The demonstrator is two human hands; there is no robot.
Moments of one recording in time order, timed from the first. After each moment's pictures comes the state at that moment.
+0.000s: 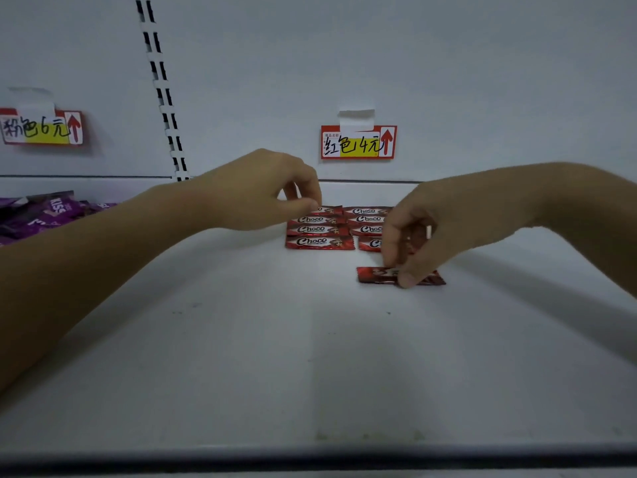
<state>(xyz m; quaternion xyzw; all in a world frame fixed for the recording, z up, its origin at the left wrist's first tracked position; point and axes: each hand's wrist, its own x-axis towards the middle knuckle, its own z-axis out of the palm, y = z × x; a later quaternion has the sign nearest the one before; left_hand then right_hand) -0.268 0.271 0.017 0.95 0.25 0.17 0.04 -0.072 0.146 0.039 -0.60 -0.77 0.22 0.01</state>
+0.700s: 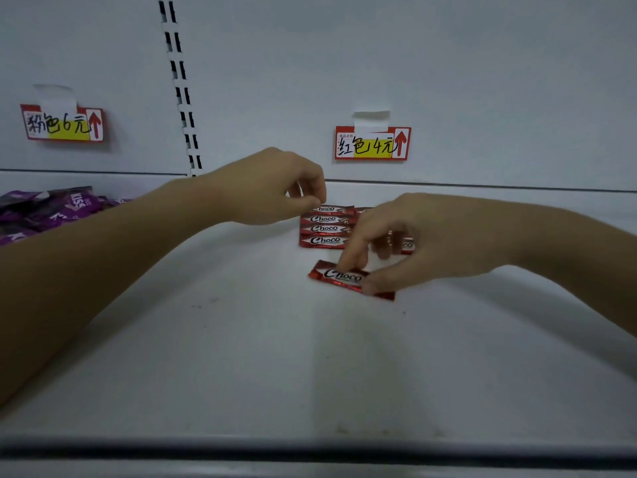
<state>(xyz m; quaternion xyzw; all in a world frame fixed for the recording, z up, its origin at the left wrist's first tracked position) -0.272 0.280 0.017 0.95 0.26 0.16 0.03 -0.101 0.145 0.020 -0.54 -0.82 0.17 0.09</state>
